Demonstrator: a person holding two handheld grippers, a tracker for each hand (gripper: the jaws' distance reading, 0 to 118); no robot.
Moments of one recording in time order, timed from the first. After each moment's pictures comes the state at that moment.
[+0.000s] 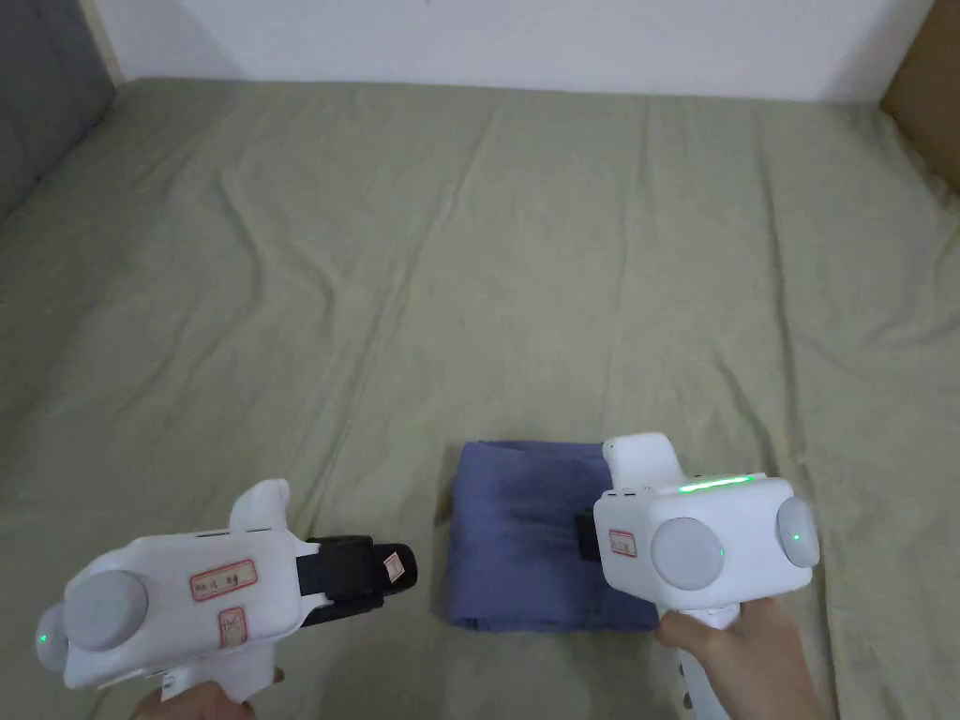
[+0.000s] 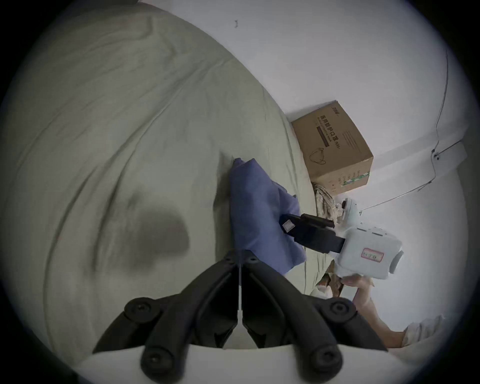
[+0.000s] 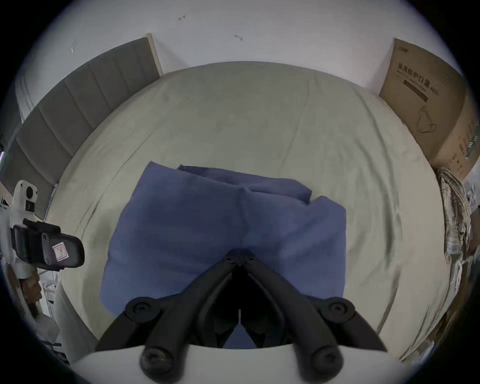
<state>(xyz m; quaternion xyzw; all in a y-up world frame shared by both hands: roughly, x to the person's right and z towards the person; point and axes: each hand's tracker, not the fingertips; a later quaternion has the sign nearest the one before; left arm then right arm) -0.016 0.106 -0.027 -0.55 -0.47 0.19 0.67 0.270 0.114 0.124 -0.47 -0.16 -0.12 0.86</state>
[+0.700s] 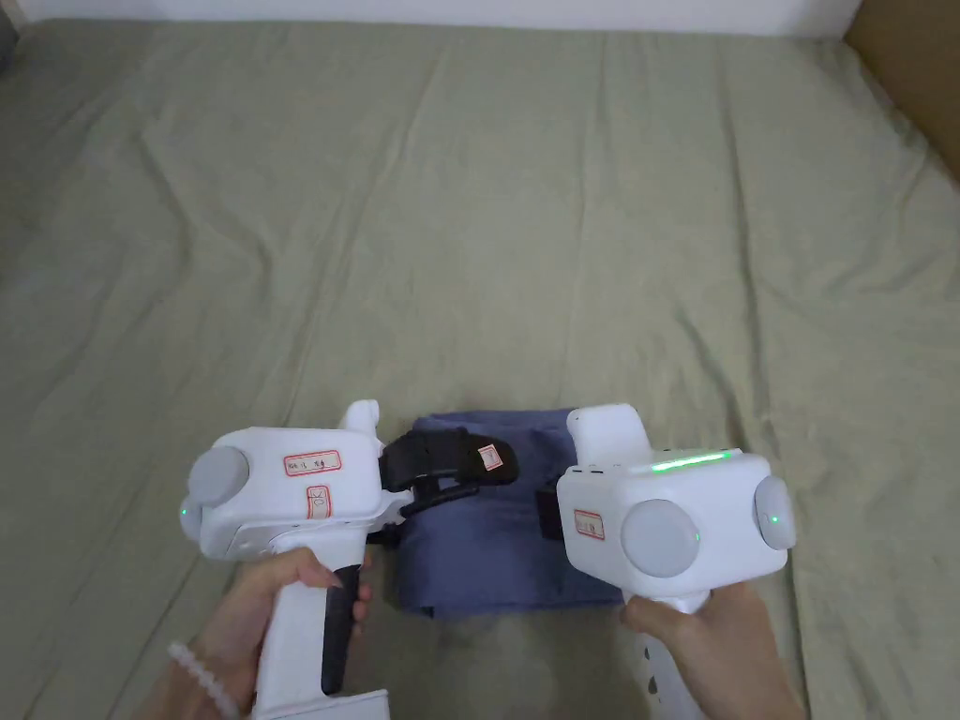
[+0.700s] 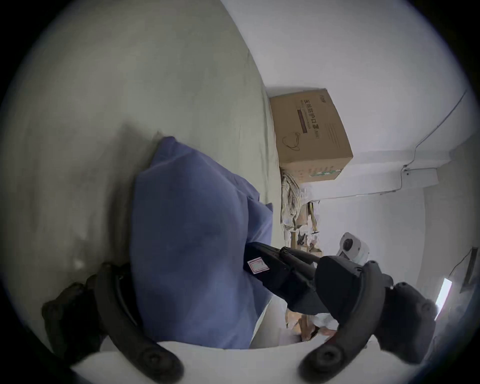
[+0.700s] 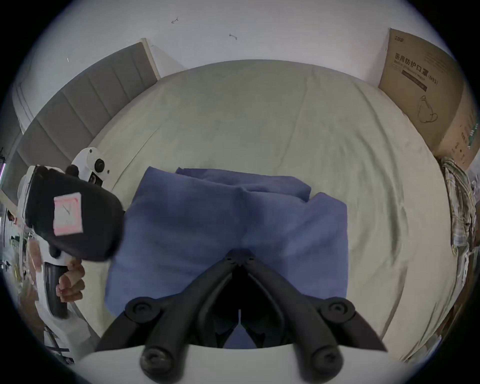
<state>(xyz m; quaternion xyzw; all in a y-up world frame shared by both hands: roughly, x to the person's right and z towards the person) 0.107 0.058 -0.059 -0.61 -0.54 0.24 0.53 0.277 0.110 0.128 -0.47 -0.16 -0.15 0.86</state>
